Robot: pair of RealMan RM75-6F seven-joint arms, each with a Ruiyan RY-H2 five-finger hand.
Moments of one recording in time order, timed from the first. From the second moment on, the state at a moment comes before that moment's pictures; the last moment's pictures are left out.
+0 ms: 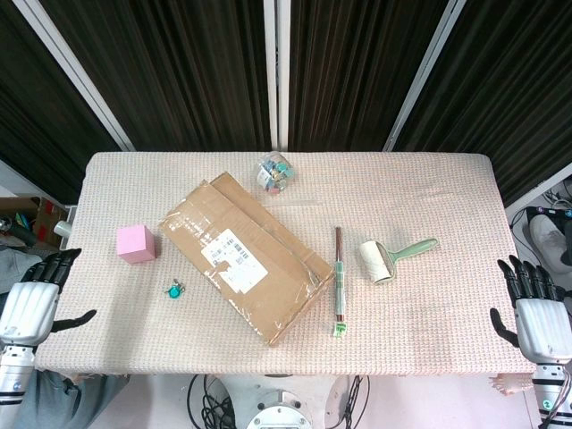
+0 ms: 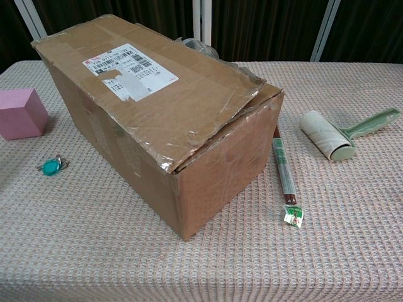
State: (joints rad) left arm -0.14 -1.10 -0.04 -1.64 1.52 1.45 0.09; right arm 0.03 -1.11 0.05 -1.68 -1.47 1.51 -0.15
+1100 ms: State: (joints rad) left arm -0.16 -1.11 -0.05 -1.60 1.51 1.43 0.06; right arm 0.34 -1.08 0.21 -1.94 -1.50 1.25 -0.48
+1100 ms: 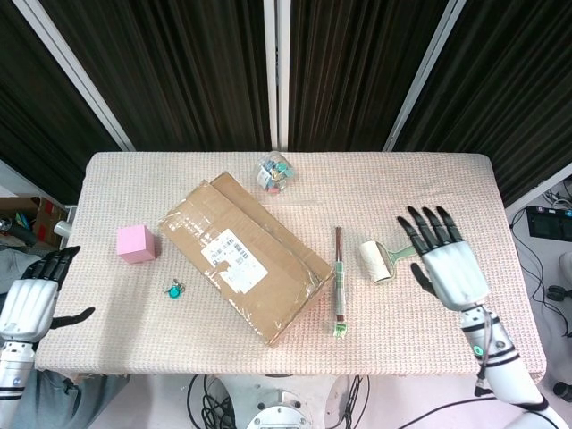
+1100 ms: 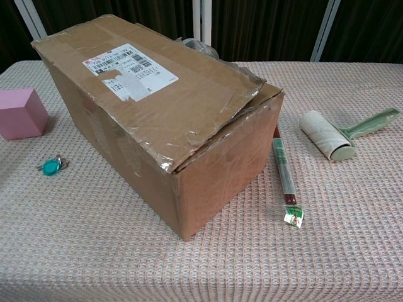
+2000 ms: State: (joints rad) left arm -0.15 -1.11 -0.05 -1.55 1.50 1.44 0.01; right arm 0.67 -1.37 0.22 -1.84 -1.35 1.03 -0.62
